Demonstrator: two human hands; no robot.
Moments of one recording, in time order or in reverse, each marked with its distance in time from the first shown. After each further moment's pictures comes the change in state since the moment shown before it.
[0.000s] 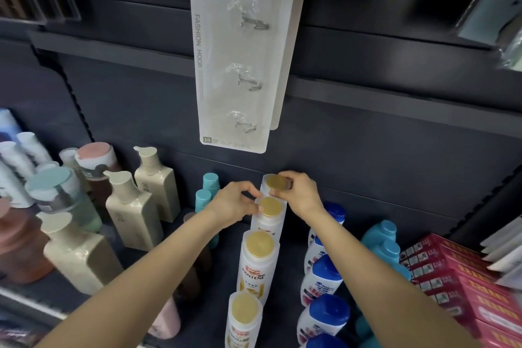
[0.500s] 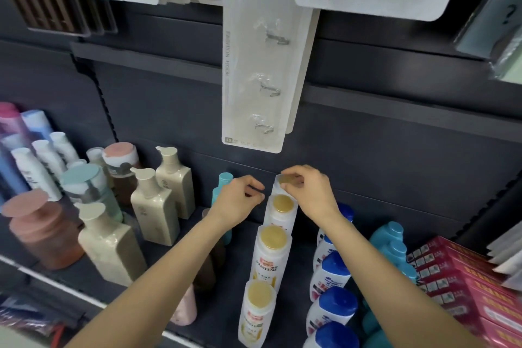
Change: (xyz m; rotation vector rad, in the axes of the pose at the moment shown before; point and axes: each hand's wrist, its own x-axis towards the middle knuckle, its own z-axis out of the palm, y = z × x) left_hand -0.036 0.001 -0.013 0.054 0.224 0.159; right_hand -0.028 -0.027 -0.008 -0.060 0.094 -0.160
